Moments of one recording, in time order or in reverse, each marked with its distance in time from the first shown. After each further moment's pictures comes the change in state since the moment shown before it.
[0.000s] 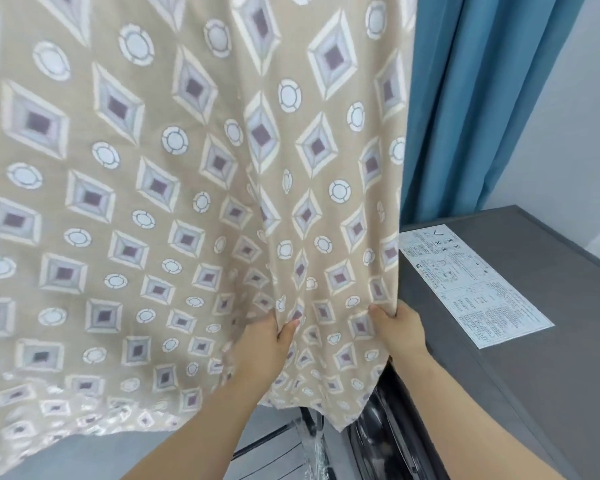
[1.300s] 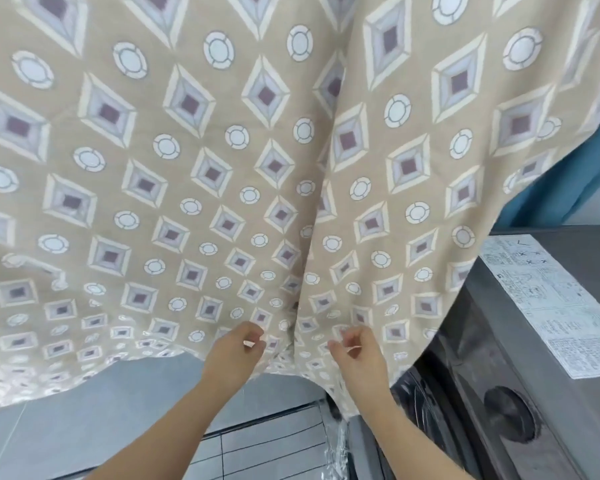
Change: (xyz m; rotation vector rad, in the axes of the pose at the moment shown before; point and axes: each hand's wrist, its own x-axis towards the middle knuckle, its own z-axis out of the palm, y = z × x) left_hand -0.031 -0.127 -0.043 -0.285 -0.109 -0.349; right_hand -0.075 0.020 0.116 -0.013 -0.311 -0.117
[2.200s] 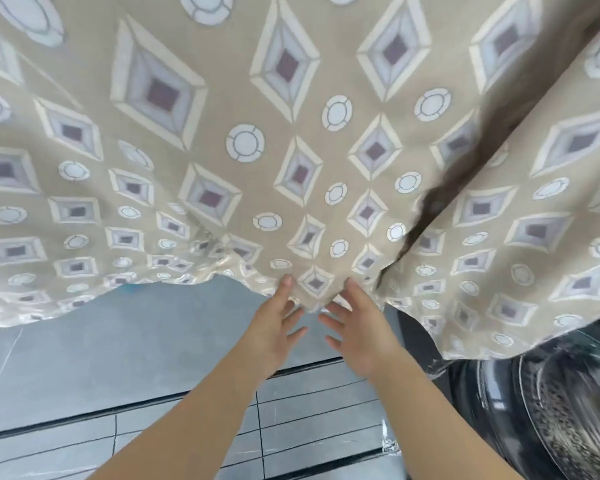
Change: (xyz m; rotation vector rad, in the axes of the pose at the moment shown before) left_hand 0.090 -0.195 0.082 -1.137 -0.227 -0.479; right_hand 0.056 0.157 0.191 0.603 -0.352 0.616
